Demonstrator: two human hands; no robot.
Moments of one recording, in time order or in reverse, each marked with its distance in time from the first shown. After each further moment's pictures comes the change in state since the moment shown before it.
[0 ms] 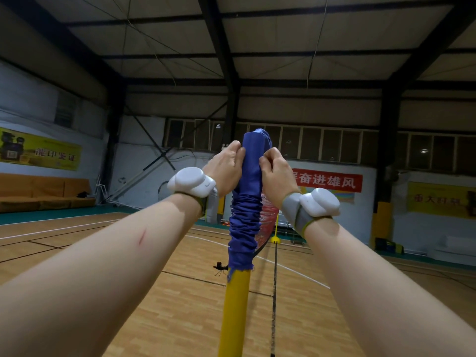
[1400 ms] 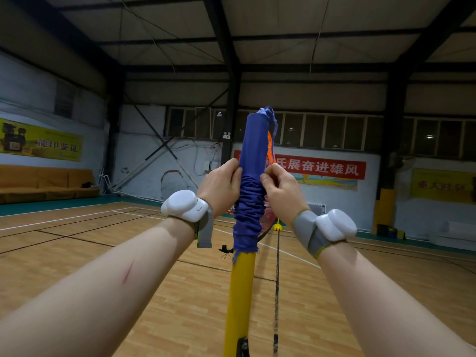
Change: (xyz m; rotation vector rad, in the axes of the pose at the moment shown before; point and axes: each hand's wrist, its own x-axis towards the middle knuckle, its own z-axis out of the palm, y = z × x) left_hand -0.049 -0.028 0.022 -0.007 0.047 0.111; right_hand -0.047 0.027 0.010 0.116 -0.064 0.043
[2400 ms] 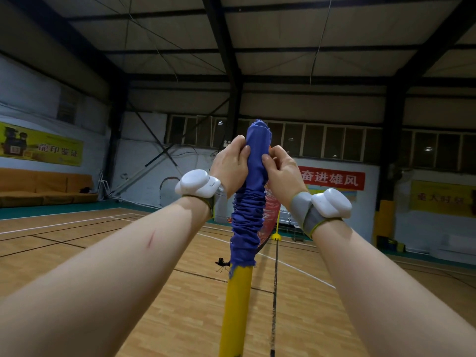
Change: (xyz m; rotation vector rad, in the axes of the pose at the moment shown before) left_hand 0.048 0.024 0.001 -0.120 0.118 -0.074; right_hand 0.047 -0.011 -0.013 0.041 0.037 -0.027
